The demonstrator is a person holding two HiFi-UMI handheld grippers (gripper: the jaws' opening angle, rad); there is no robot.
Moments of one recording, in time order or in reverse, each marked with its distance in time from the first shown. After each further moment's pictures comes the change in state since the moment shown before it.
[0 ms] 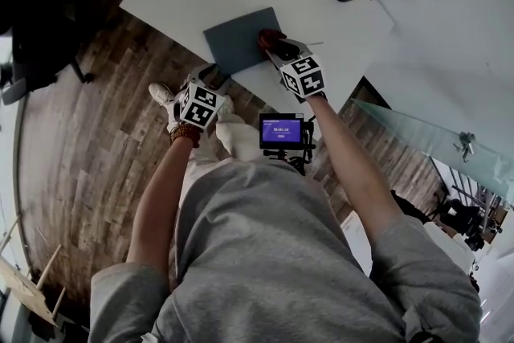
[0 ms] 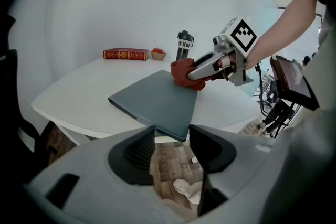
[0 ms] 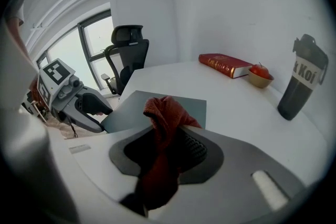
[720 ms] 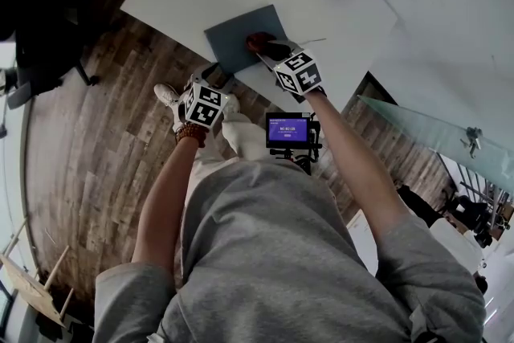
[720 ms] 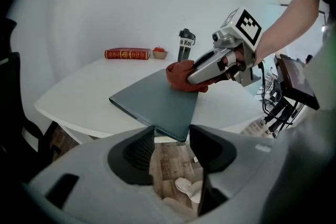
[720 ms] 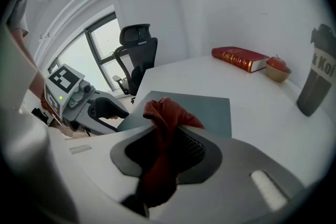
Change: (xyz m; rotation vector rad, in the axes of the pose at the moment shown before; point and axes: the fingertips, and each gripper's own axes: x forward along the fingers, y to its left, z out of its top) left arm 0.004 0.002 -0.003 -0.004 0.021 0.023; right arm 0.013 0.037 0.005 0.022 0.041 0.139
